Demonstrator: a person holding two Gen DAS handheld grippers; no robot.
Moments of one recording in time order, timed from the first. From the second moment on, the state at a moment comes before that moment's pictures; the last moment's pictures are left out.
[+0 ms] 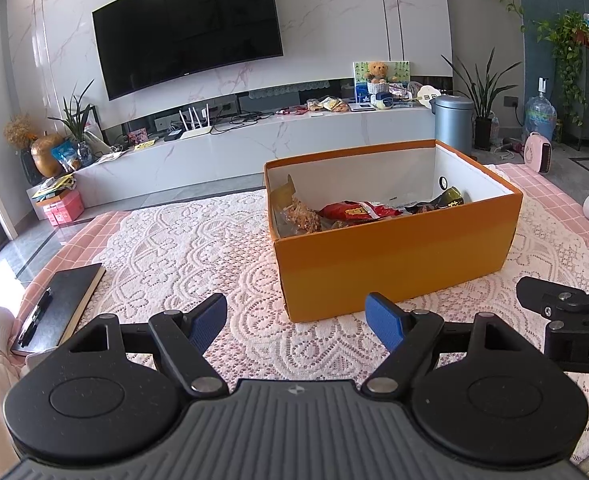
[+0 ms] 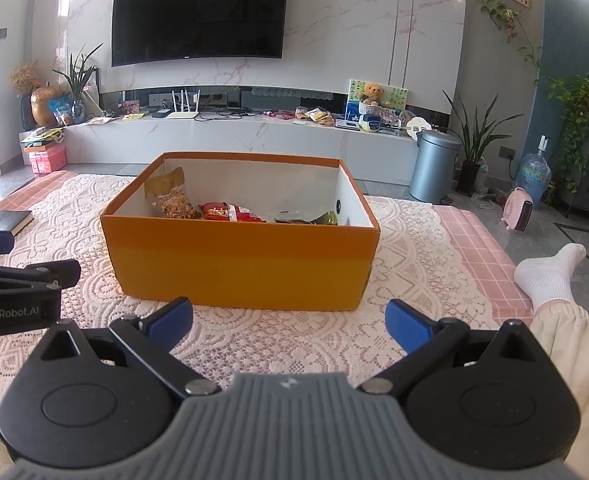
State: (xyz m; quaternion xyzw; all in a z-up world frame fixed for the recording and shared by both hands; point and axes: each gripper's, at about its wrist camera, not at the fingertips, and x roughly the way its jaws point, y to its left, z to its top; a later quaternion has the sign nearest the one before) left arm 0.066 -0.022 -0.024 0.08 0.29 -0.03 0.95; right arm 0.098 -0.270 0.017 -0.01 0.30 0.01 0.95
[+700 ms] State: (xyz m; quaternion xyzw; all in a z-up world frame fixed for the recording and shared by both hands) left arm 0.064 -0.020 -0.026 0.08 0.29 -0.03 0.95; right arm 0.098 -0.270 0.014 -0.01 0.30 0.01 0.95
